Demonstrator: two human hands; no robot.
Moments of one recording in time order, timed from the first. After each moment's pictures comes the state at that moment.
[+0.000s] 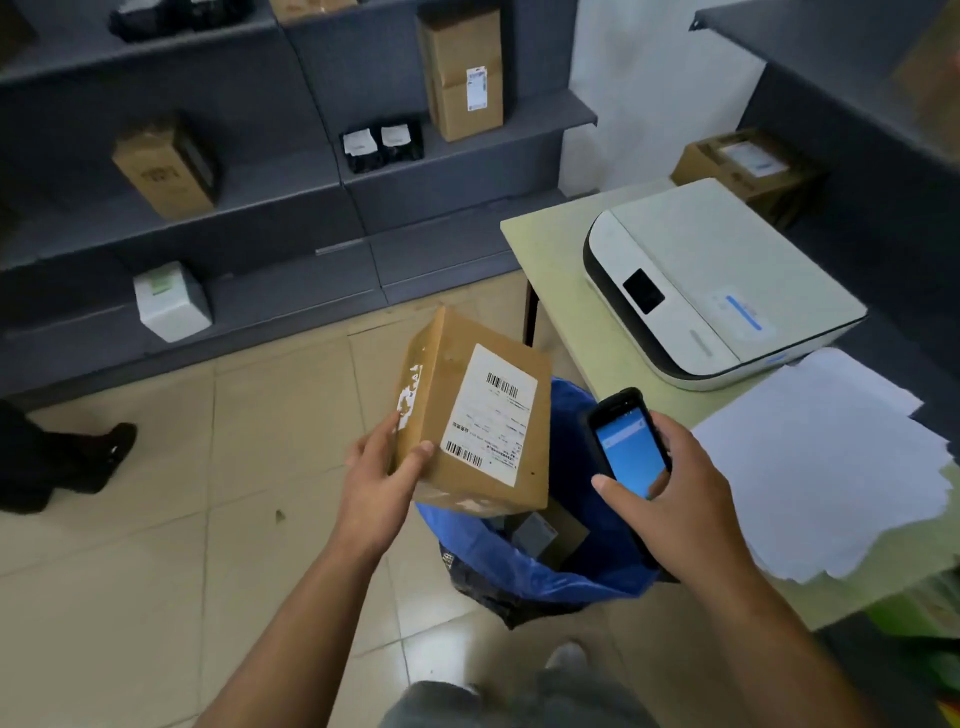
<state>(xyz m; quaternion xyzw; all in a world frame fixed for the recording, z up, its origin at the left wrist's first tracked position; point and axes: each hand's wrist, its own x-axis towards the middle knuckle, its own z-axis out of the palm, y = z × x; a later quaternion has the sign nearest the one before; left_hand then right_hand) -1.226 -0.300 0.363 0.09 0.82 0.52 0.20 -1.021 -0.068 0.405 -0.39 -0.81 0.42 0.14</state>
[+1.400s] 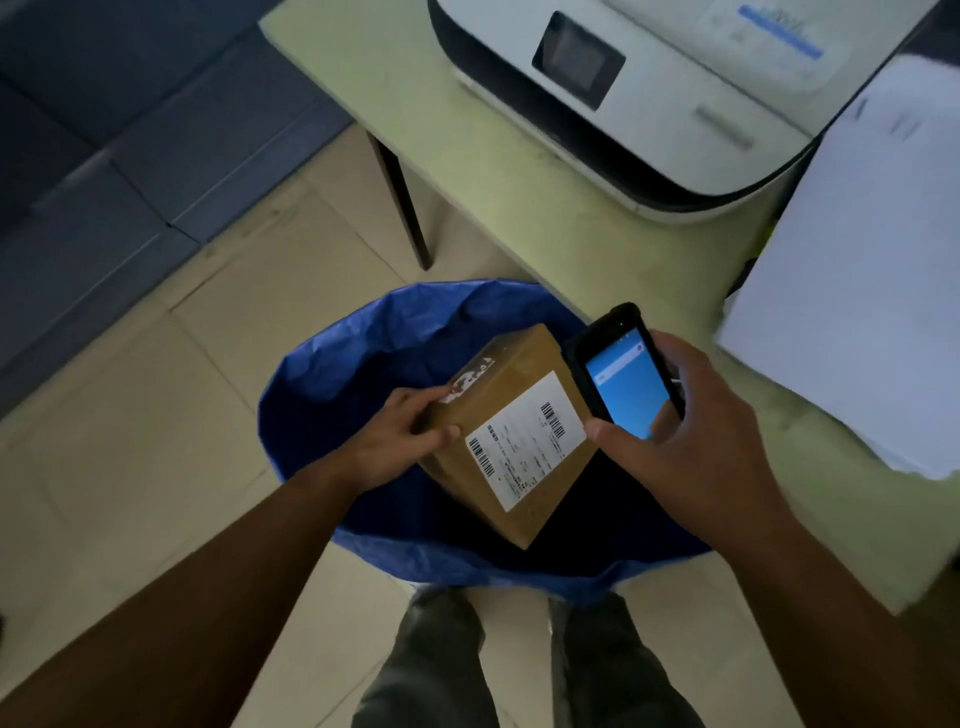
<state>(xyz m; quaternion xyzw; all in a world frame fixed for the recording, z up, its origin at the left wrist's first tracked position) -1.388 -0.125 0.082 0.37 0.72 0.18 0.56 -1.103 -0.006 0.207 -0.54 -0.72 0.40 0.16</state>
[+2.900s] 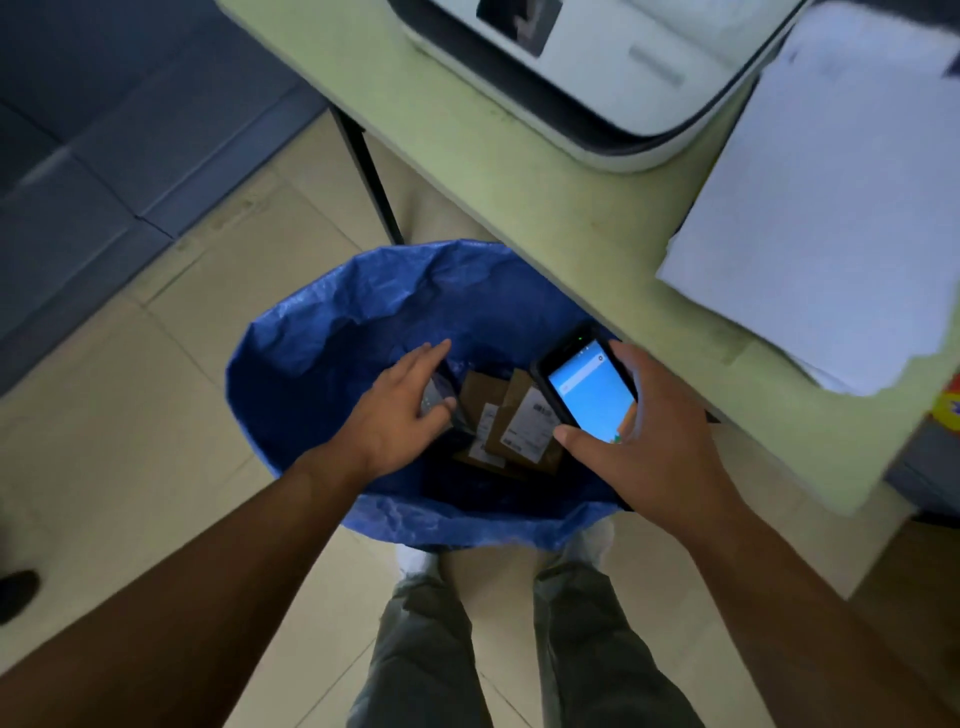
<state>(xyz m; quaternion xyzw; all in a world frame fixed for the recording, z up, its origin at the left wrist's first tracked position) -1.326 -0.136 0.094 0.52 0.74 0.14 0.39 -1.055 -0.054 0.178 -0.54 -0.72 0.41 0.12</state>
